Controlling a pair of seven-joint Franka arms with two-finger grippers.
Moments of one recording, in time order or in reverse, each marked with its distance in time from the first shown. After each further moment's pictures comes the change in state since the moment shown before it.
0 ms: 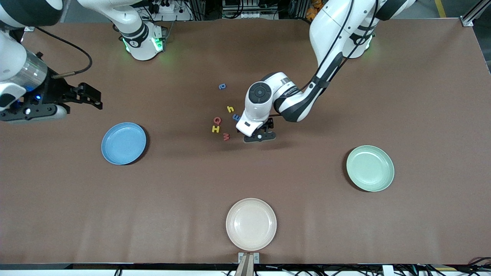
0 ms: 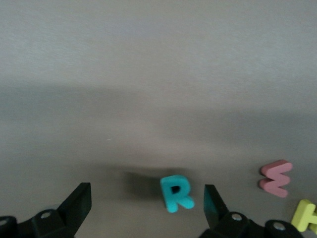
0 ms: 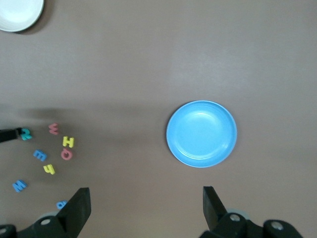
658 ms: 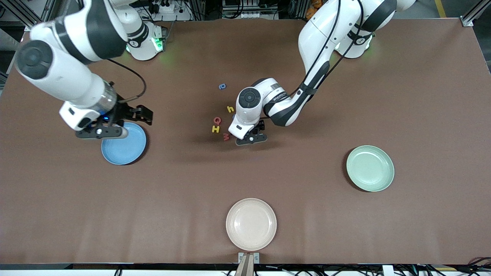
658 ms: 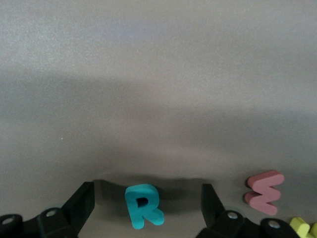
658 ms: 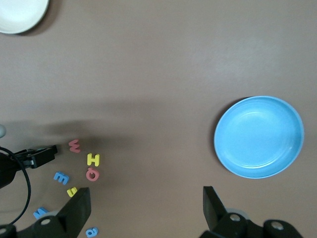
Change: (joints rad) left arm -0.048 0.097 0.017 0.102 0.000 -0.002 -0.055; right arm 0.175 0.090 0.004 -0.154 0.021 0.232 0.237
